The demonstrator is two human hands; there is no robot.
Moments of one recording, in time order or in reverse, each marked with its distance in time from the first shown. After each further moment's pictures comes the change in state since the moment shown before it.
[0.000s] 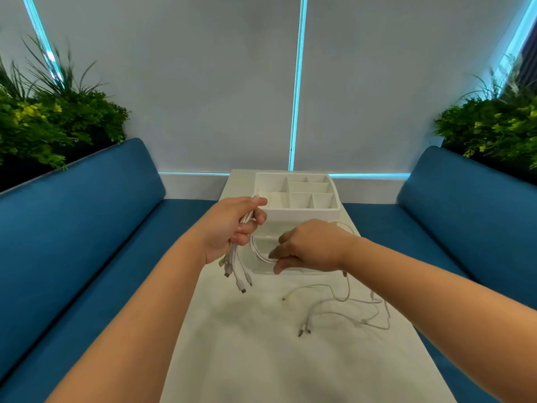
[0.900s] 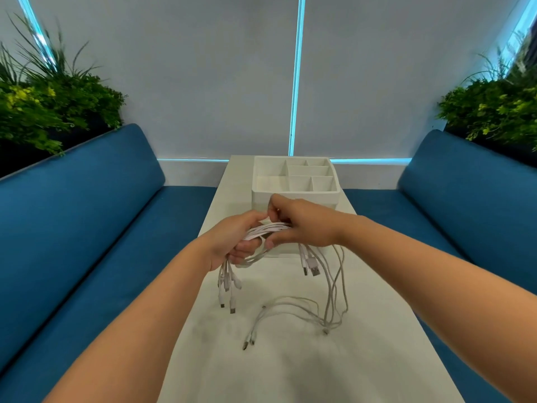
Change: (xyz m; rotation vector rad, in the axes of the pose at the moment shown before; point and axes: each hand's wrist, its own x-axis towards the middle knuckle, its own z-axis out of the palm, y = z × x) left_hand -0.012 -0.039 0.005 0.269 -0.160 -0.217; right_hand 0.002 -0.009 -0.008 0.649 0.039 0.282
